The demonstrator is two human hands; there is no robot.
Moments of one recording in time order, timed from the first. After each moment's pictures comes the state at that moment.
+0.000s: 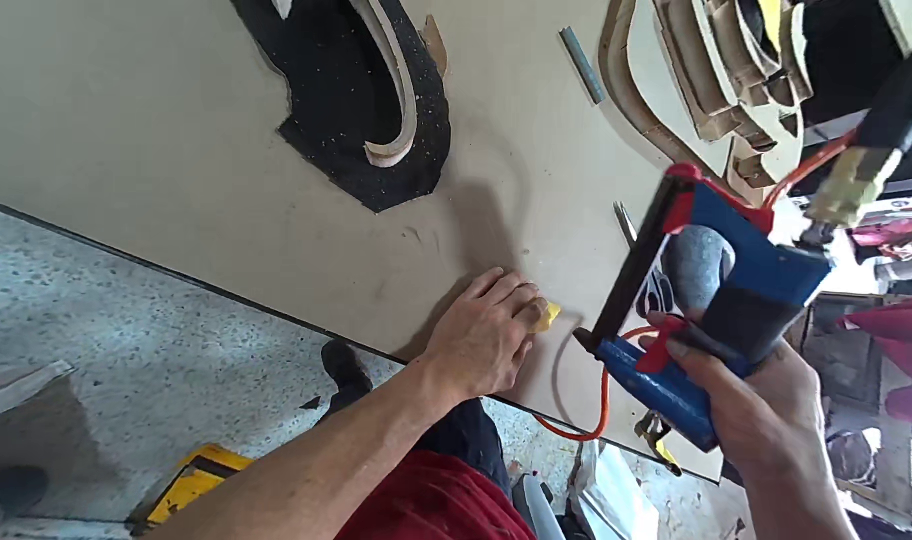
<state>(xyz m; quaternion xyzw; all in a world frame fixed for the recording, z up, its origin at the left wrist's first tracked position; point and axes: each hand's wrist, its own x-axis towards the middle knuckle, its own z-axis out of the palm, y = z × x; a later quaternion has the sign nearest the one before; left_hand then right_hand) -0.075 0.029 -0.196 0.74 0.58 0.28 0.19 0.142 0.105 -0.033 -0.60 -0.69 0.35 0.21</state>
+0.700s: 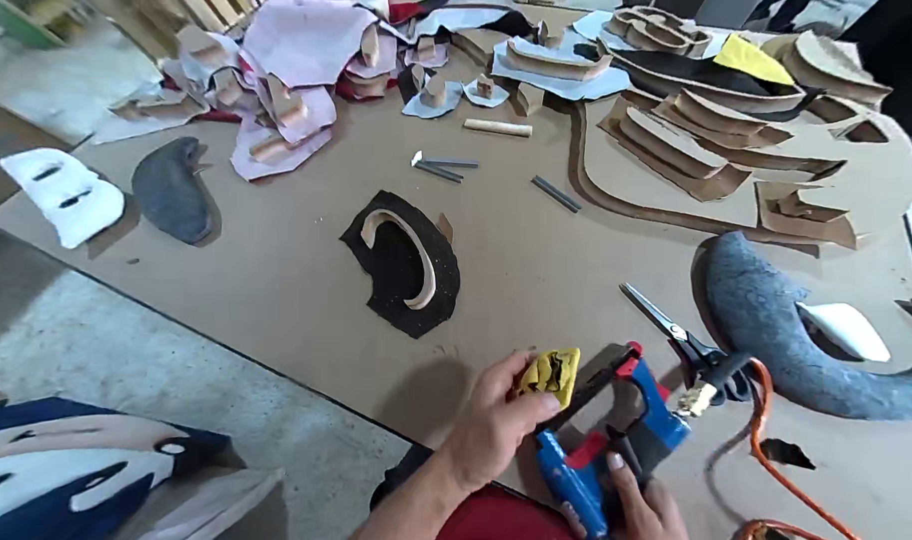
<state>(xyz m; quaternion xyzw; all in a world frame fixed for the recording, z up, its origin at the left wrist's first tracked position) -0.082 0.059 -0.067 0.32 0.50 0.49 0.64 0.171 0.042 -0.137 -0.63 -0.47 0.59 0.17</state>
